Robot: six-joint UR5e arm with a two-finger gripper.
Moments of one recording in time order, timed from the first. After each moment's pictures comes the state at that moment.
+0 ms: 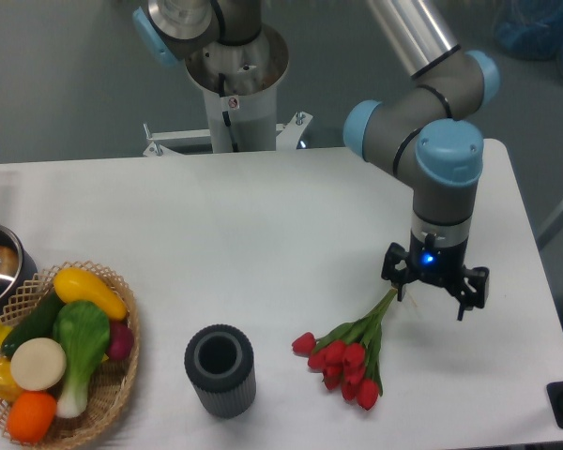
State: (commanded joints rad) arm 2.63 -2.08 -1.60 -0.75 1.46 1.13
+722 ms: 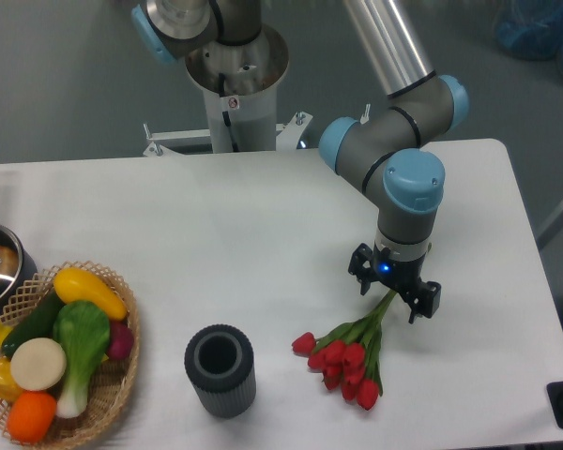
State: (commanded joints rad) arm 2.64 -2.08 -1.72 -0.75 1.47 1.35
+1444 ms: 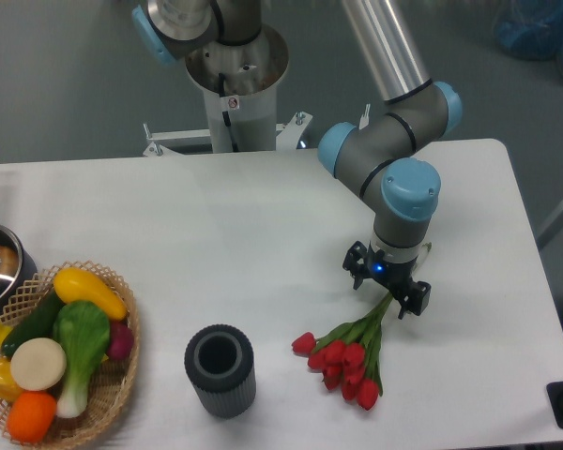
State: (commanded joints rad) arm 2.65 -2.09 -1.73 -0.75 1.47 1.34
